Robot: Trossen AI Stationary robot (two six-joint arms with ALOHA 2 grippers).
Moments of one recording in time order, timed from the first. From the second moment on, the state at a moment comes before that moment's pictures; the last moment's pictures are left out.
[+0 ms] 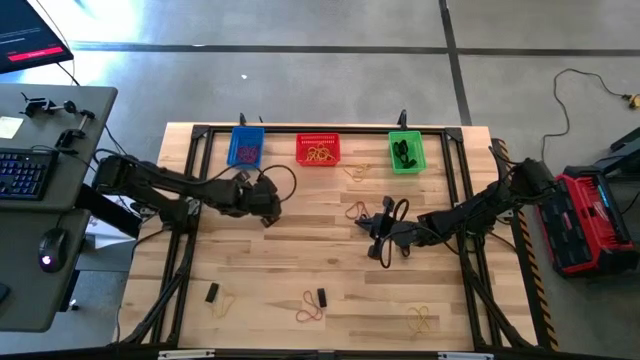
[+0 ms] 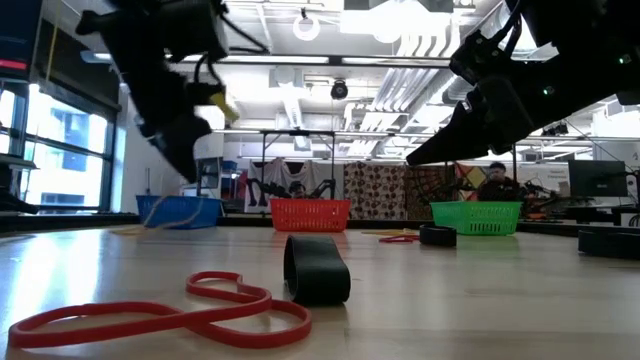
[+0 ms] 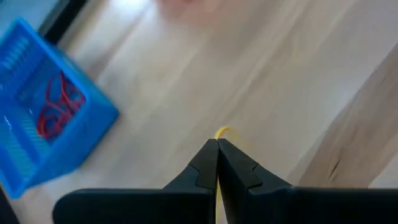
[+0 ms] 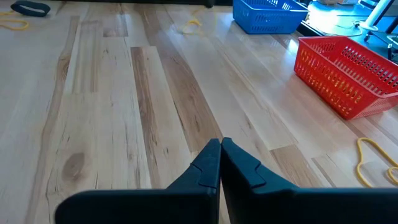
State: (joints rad) left arm -0.03 1.41 0.79 -0.67 -0.59 -0.55; right arm 0.31 1.47 0.44 0.53 0.59 0.17
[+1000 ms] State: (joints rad) left arm 0.28 1.41 1.11 -0.41 -0.45 -0.17; right arm 0.31 1.47 0.44 0.53 0.59 0.17
